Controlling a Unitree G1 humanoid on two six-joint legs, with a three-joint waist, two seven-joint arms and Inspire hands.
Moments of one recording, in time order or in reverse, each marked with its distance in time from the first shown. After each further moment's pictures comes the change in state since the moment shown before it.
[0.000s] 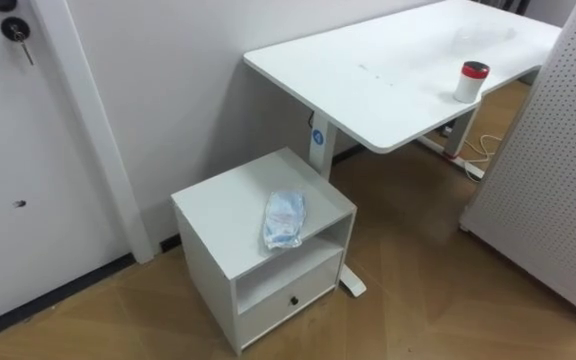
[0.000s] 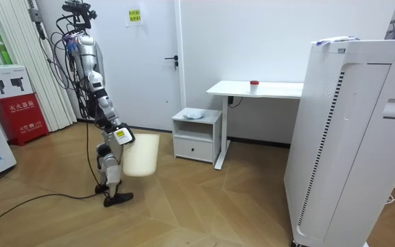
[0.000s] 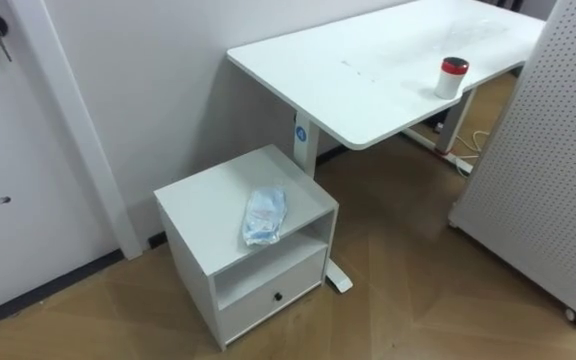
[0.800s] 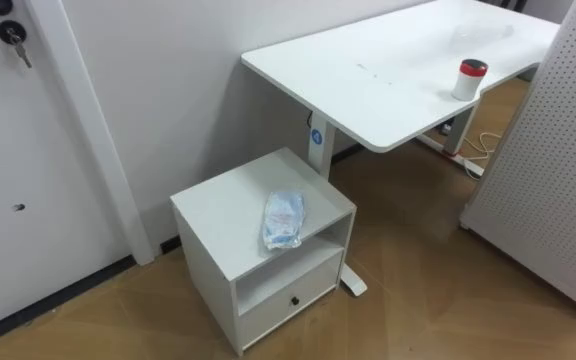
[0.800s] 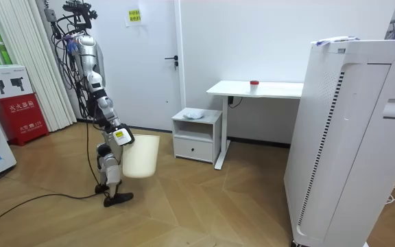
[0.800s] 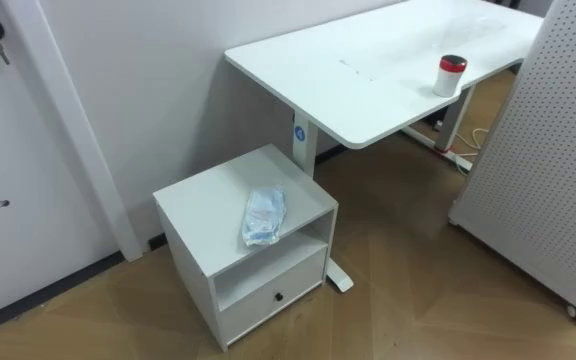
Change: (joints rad) left arm -0.016 0.006 0.022 -0.042 0.034 -0.007 0.012; right arm 0.027 -0.008 -0.001 -0.047 0.005 0.003 -0.013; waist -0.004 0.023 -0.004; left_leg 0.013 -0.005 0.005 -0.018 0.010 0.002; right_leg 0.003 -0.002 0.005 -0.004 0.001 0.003
